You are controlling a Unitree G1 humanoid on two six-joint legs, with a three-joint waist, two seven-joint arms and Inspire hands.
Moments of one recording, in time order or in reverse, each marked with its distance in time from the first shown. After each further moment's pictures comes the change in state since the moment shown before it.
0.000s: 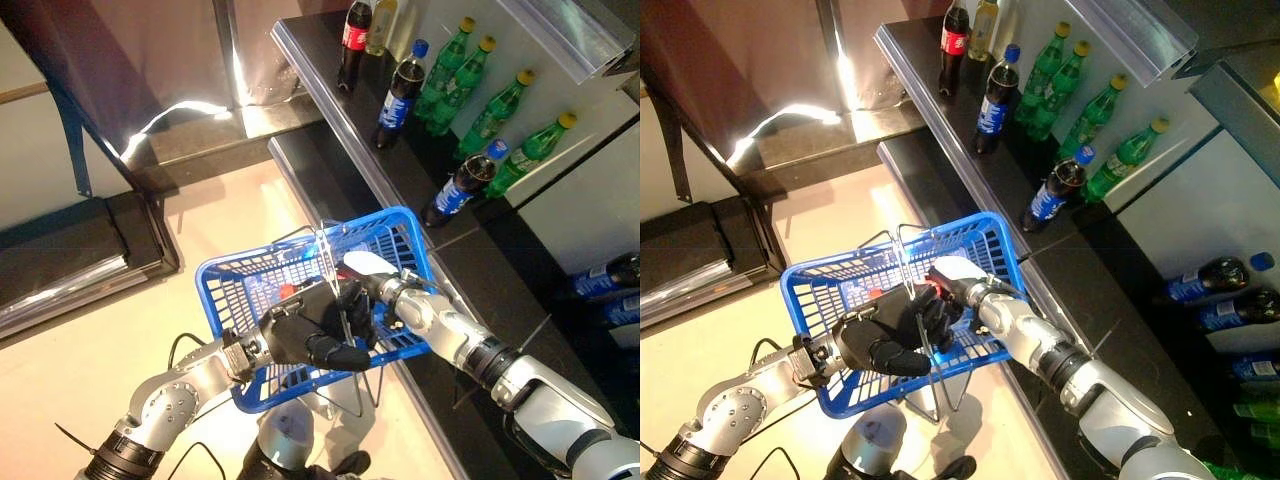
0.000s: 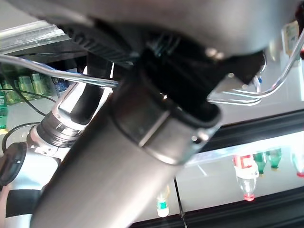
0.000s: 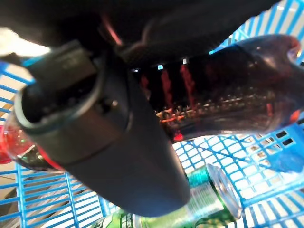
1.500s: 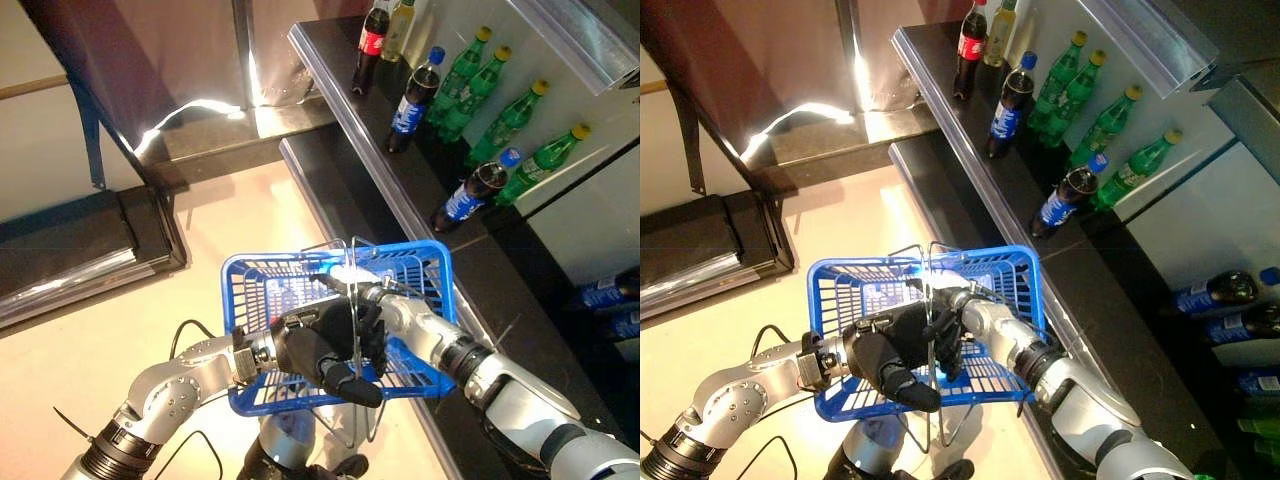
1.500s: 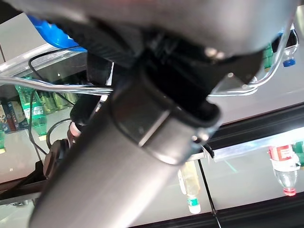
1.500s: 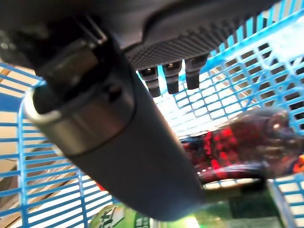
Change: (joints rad) left arm -0.049 0.042 -0.037 -0.038 0.089 0.092 -0.041; right arm -0.035 0.135 0.012 0.136 -0.021 0.029 0.048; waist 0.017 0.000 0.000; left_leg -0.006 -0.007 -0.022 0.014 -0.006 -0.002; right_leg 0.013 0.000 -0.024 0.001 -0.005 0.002
